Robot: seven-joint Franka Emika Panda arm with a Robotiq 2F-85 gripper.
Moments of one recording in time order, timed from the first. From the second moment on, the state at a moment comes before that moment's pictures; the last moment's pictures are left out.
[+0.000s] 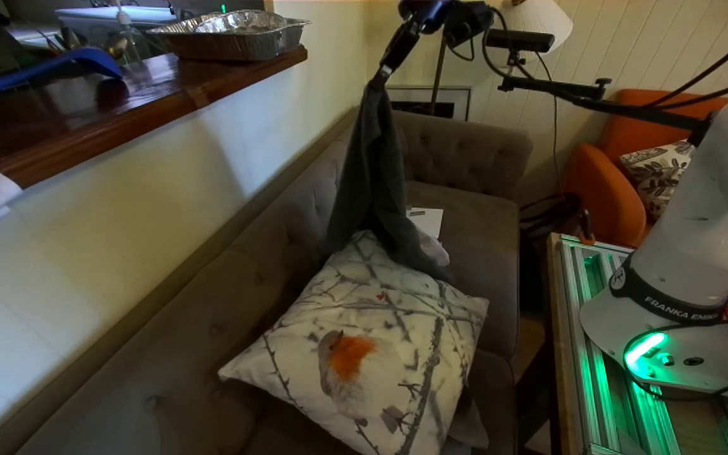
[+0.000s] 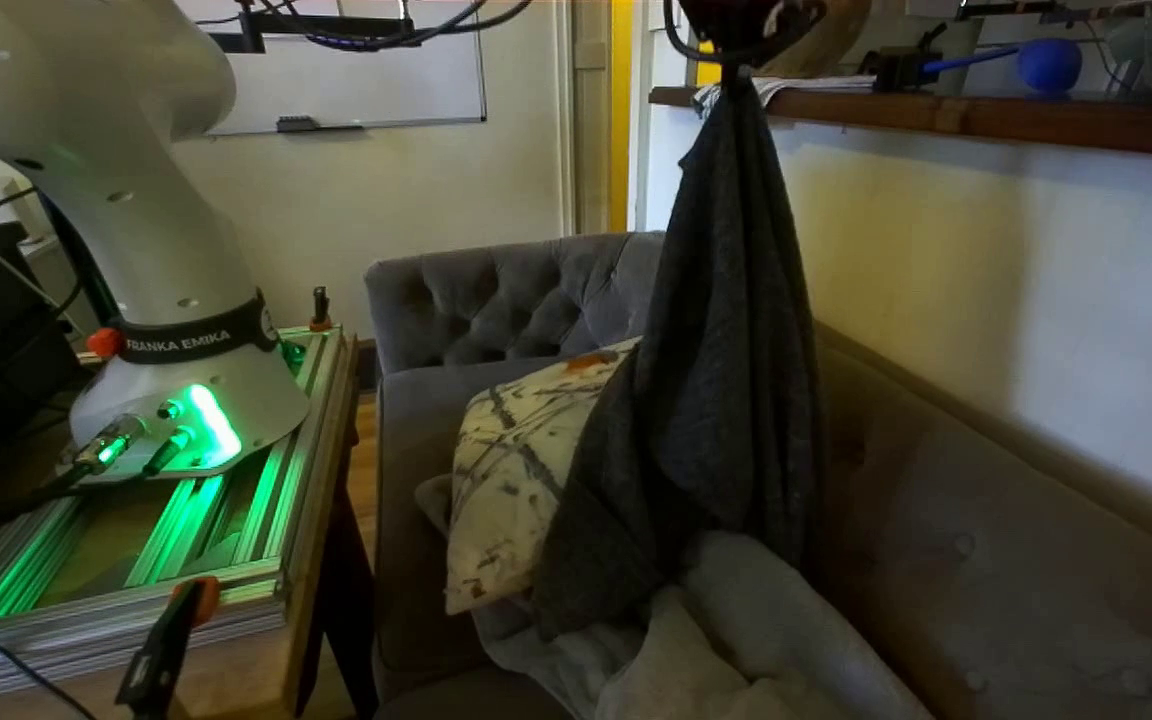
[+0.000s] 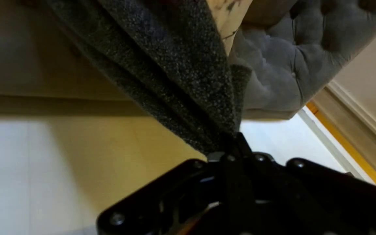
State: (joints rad) arm -0.23 -0.23 -0.25 -2.29 0.71 2.05 -1.20
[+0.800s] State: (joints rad) arm -0.21 -0.56 -0.30 -2.41 0.68 1.94 -1.37
